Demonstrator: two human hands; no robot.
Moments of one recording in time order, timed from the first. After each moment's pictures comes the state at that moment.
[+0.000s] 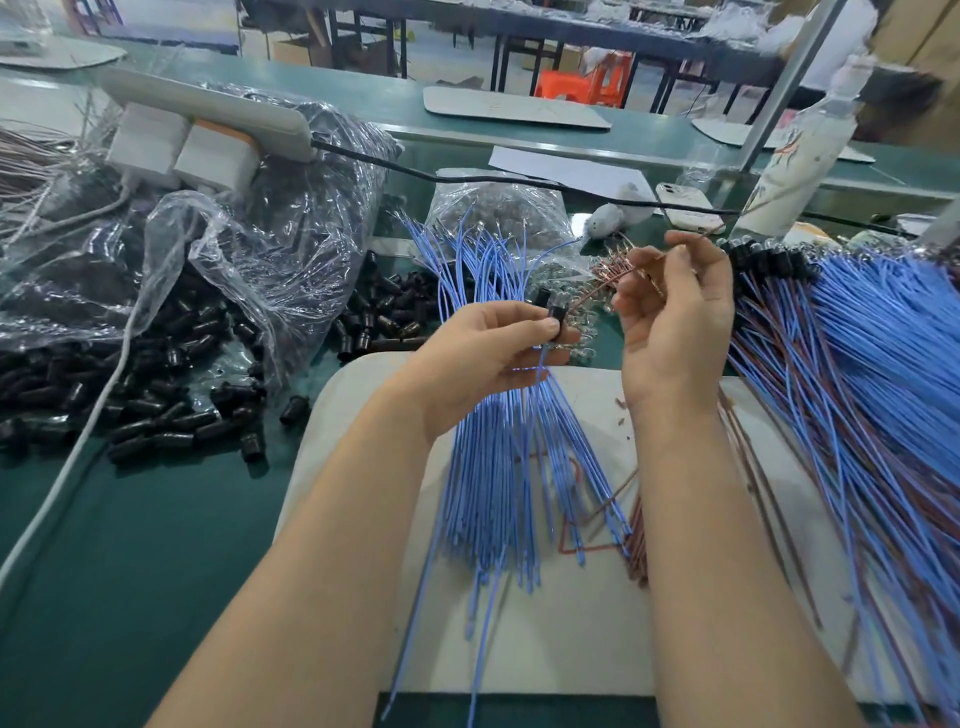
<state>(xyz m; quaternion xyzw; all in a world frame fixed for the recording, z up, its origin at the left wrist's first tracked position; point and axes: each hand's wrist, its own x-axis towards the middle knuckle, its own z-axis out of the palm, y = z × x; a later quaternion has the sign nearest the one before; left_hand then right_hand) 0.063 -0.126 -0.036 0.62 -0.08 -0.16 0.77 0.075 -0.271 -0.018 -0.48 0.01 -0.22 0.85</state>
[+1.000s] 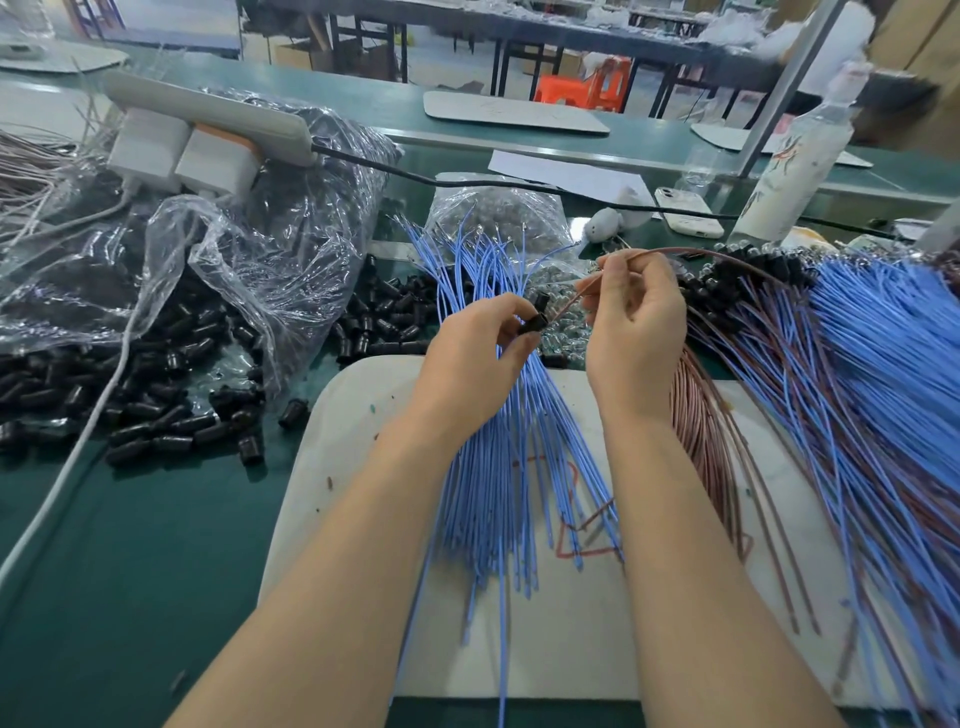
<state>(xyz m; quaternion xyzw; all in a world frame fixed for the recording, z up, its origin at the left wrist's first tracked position) 0.066 -0.134 -0.049 0.87 -0.11 0.15 0.46 0.075 -0.253 -0.030 -0.76 0.01 -0.34 0.56</state>
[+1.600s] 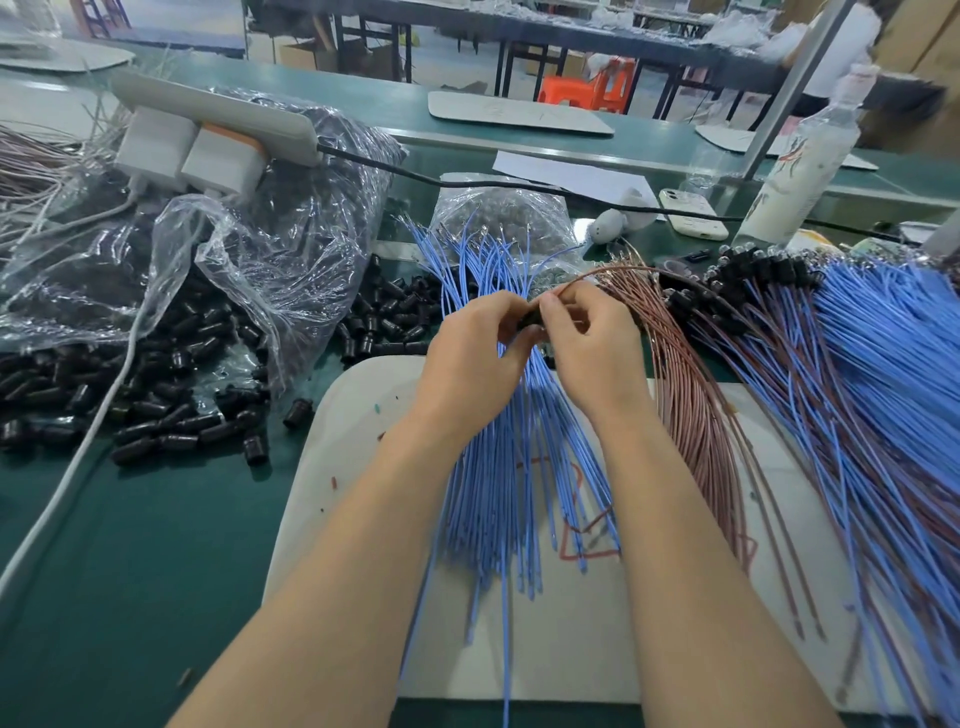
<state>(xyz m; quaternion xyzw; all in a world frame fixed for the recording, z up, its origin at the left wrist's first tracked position) 0.066 -0.133 -0.050 0.86 -0.11 0.20 0.46 0.072 -0.246 -0.036 -0.86 -0.04 -0.17 0.49</state>
